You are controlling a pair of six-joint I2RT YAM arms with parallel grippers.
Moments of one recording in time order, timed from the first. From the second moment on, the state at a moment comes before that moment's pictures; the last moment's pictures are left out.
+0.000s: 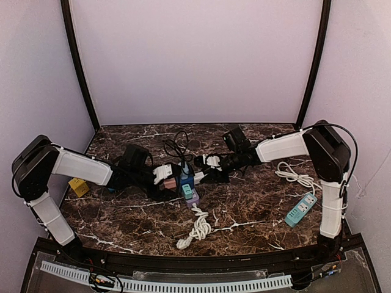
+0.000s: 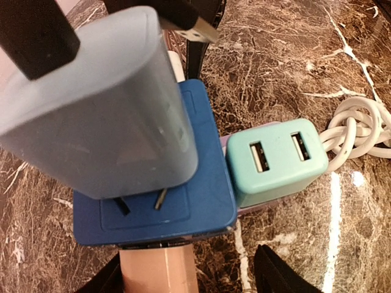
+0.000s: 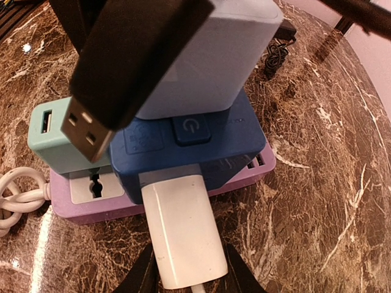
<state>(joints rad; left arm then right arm) -0.64 1.68 0.78 0.14 0.41 0.65 0.69 2.04 1.29 -0.10 -0.66 -0.88</state>
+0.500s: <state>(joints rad) -0.64 1.51 0.70 0.13 0.40 0.63 0.72 2.04 1.29 -0.09 -0.61 -0.86</state>
